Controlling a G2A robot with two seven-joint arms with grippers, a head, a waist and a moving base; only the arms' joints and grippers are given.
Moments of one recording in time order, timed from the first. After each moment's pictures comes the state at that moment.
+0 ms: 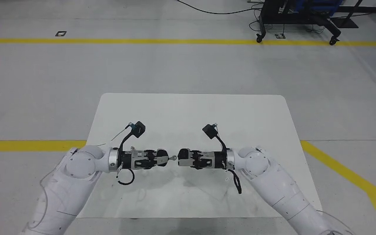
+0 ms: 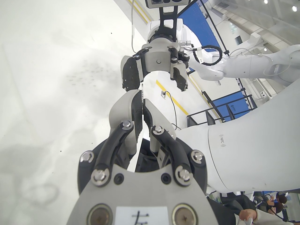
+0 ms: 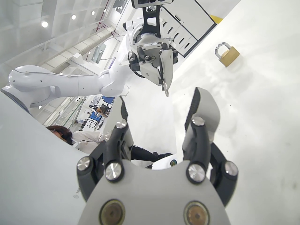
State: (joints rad) left arm 1.26 -0.95 -1.23 -1.59 -0.19 -0.64 -1.18; right arm -1.16 -1.19 0.94 -1.40 0.13 -0.68 0.89
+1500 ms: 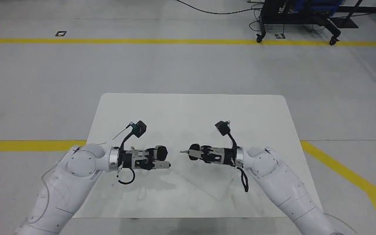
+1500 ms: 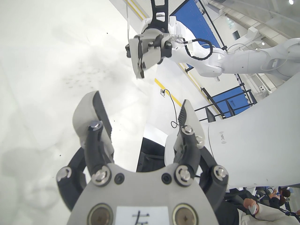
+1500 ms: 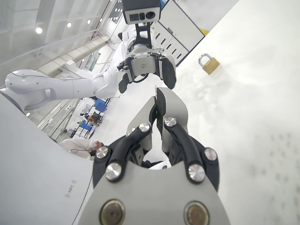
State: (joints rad) left arm 1.21 -0.91 -1.15 -1.56 -0.22 -0.69 -1.13; right arm -1.23 -1.14 1.06 -1.39 0.11 -0.78 0.81
